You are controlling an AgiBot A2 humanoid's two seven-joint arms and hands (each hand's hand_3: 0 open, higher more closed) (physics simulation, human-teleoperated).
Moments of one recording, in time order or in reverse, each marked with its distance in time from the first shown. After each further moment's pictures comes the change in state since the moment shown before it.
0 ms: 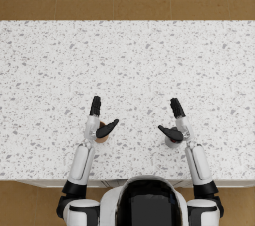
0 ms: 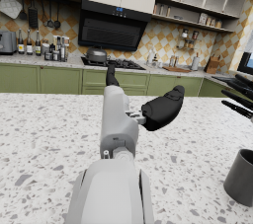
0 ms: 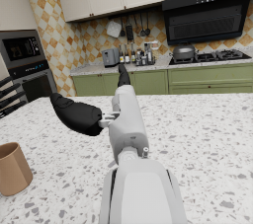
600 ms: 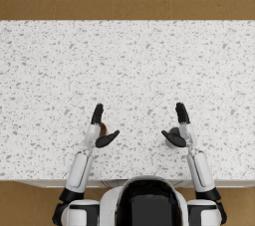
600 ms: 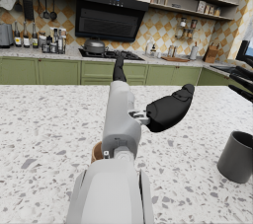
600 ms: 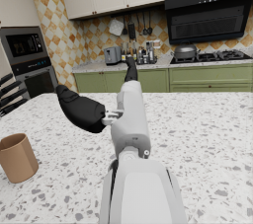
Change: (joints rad) left arm -0.162 -0.063 -0.030 -0.119 0.031 -0.091 -0.091; right arm -0.145 0.049 -0.048 0.133 0.031 -0.090 0.091
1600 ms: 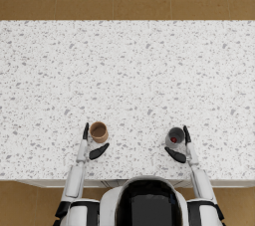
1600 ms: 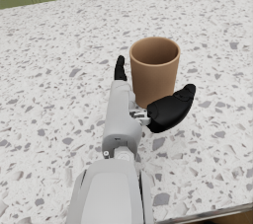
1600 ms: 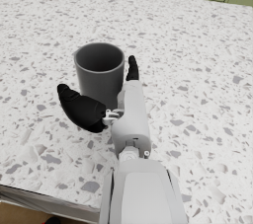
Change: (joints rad) left arm -0.231 0.003 -0.067 0.266 0.237 -0.010 -0.010; right arm -0.296 -0.003 -0.027 -0.223 0.237 -0.010 0.010
